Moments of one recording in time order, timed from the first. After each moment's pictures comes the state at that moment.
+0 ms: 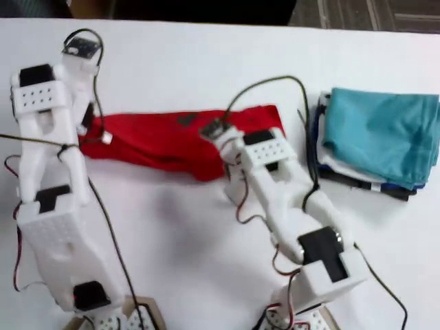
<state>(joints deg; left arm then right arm) -22.3 29.5 -29.8 88.3 -26.5 -22.9 5.9 23.3 70.9 22.1</state>
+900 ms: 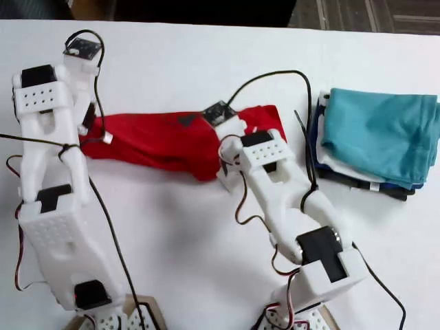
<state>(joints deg) -22.3 29.5 -29.8 88.3 -26.5 -23.3 6.2 23.6 62.1 17.0</state>
